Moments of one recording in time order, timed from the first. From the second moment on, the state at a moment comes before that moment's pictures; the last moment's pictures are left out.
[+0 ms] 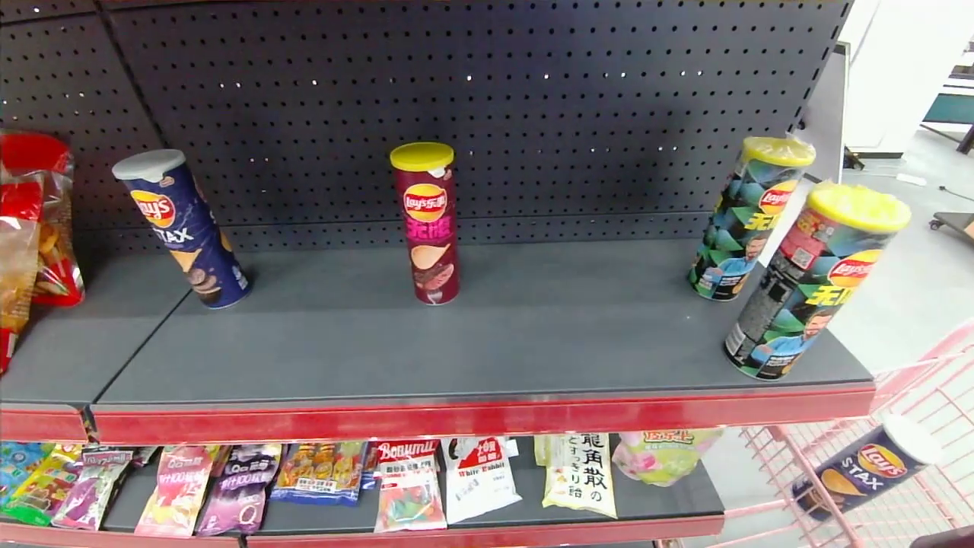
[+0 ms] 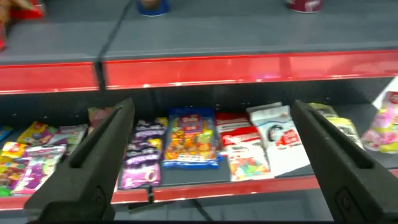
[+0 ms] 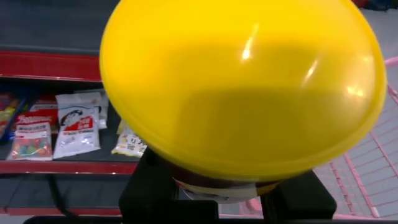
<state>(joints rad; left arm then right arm) 0.01 0.00 0.00 0.00 -0.05 0.00 0.06 0.20 -0.32 0.20 -0.09 -0.10</state>
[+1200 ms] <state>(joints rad) 0.01 0.00 0.00 0.00 -0.05 0.00 0.07 0.18 -0.28 0.20 0.02 -0.10</state>
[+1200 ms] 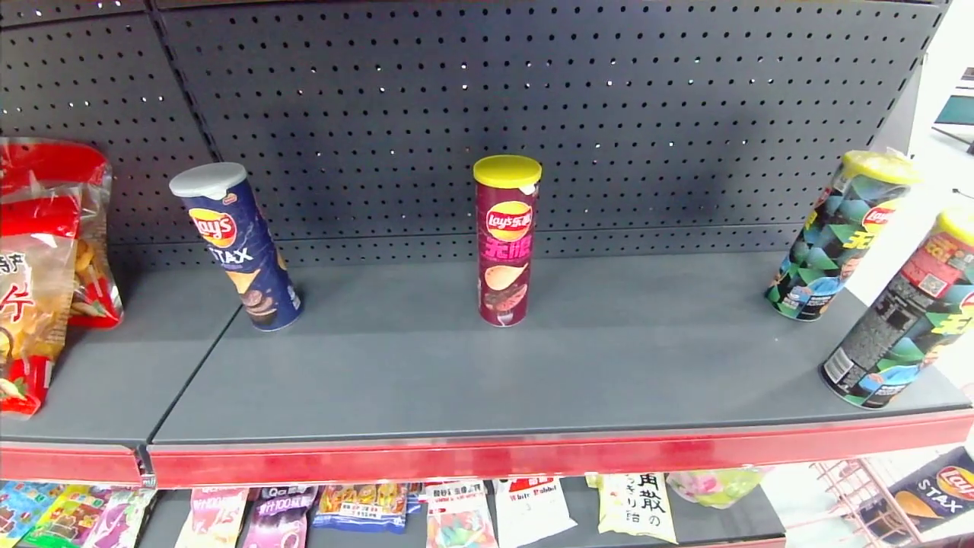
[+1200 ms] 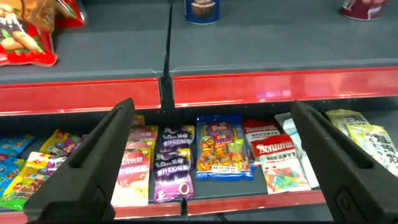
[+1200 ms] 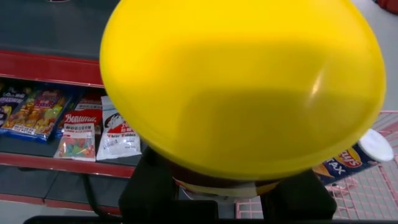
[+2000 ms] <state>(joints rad) 0.00 0.02 -0.05 -0.02 -0.13 0.01 0.08 0.16 -0.24 0.20 0.06 -0.10</state>
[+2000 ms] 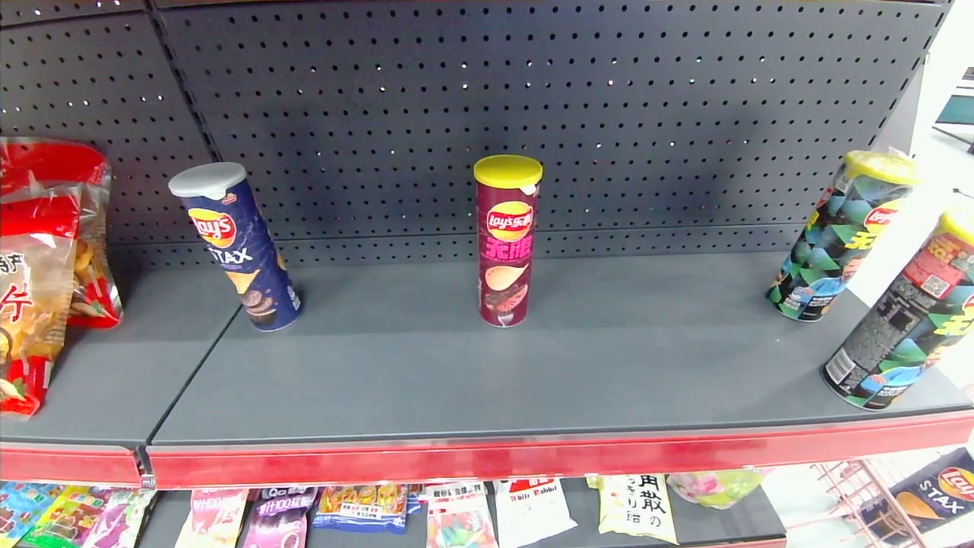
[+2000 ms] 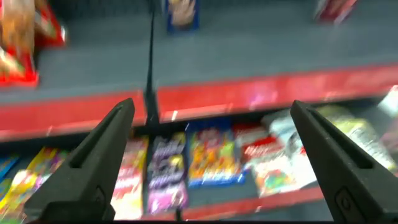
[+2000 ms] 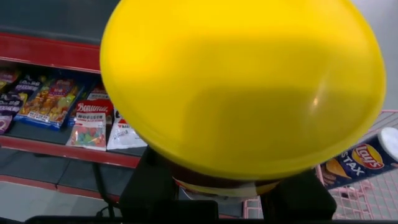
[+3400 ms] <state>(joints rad) -0.38 1.73 -1.05 -0.54 -0.72 0.14 0.08 0.18 -0.22 0.20 0.10 -0.07</state>
